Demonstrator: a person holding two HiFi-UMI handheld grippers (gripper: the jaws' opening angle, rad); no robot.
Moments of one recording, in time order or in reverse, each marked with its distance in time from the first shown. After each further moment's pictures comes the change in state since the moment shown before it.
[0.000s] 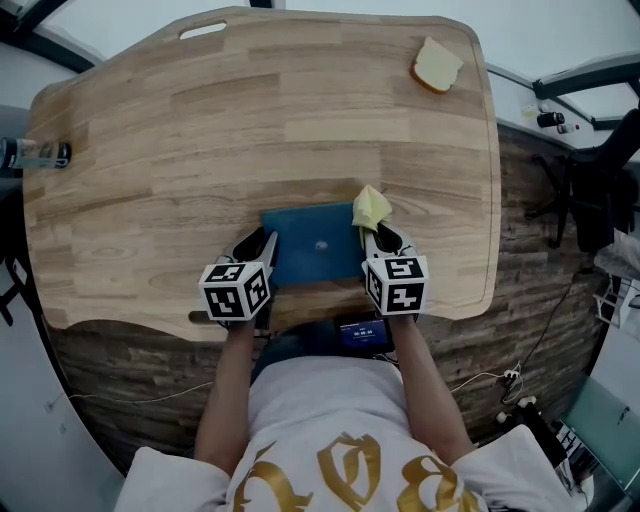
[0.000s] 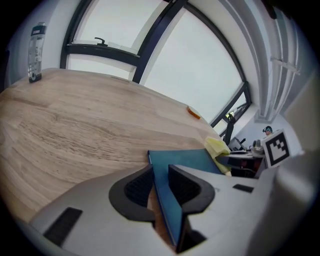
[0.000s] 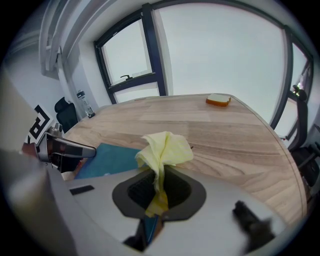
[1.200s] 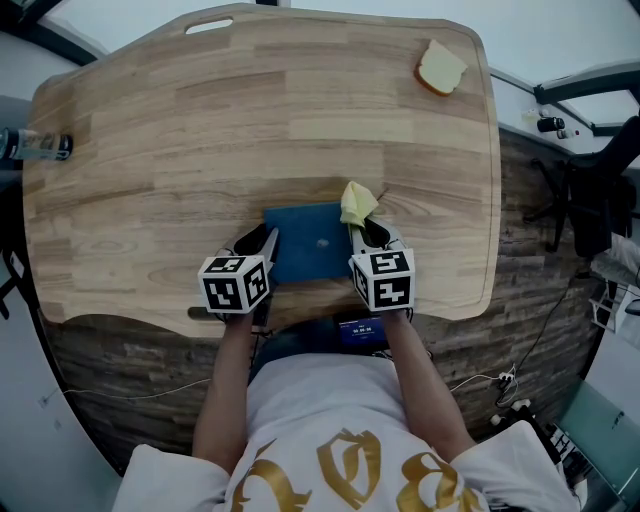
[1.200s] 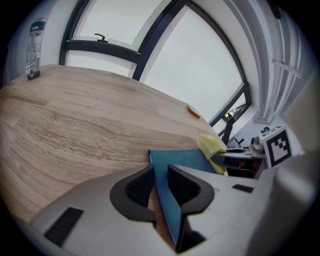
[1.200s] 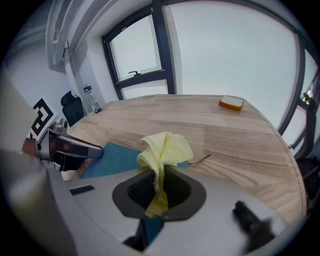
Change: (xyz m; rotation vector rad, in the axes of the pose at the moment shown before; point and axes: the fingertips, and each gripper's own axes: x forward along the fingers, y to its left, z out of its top) left arm 0.000 0.000 0.001 -0.012 0.029 -0.018; right arm 0.010 0.027 0.011 -0.075 0.027 0.041
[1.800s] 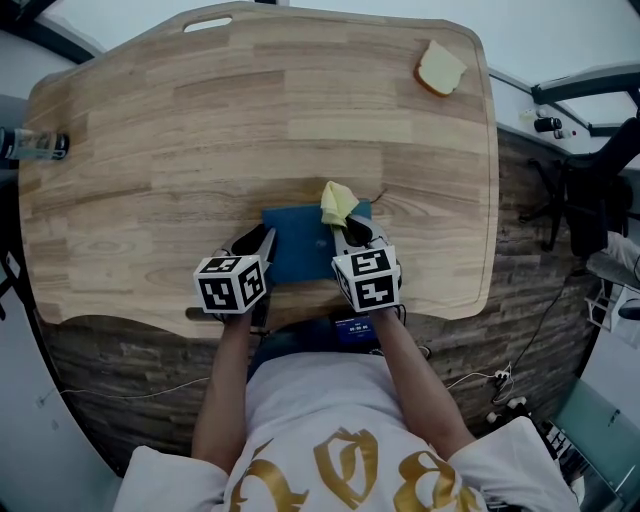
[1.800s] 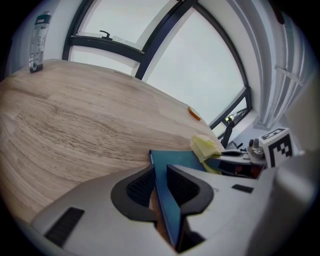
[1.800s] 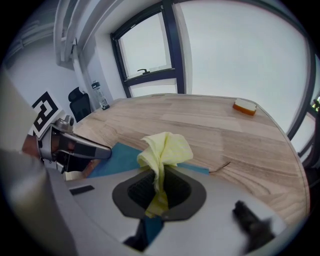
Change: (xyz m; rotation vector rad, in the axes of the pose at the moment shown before) left arm -0.001 0.003 0.000 -0.048 -0.001 -0.019; right arm 0.013 0.031 0.010 -0.071 0.007 0.056
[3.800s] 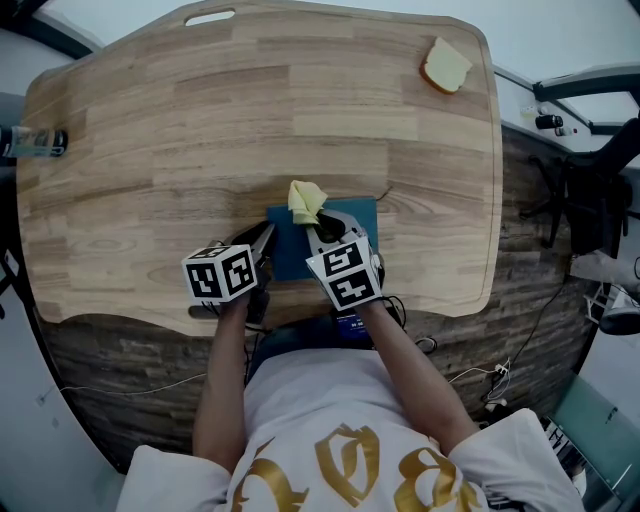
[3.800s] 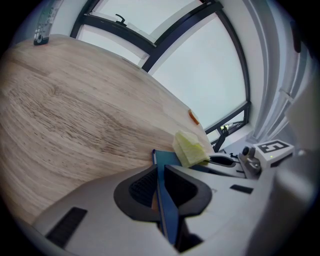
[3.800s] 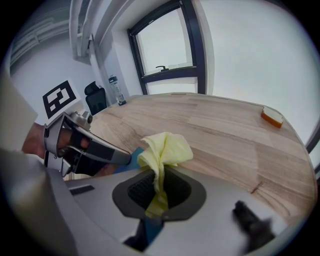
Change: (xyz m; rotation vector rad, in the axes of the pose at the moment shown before) left arm 0.001 0.005 0.000 -0.151 0.057 -0.118; right arm 0.024 0.061 0.018 -0.121 0.022 0.138
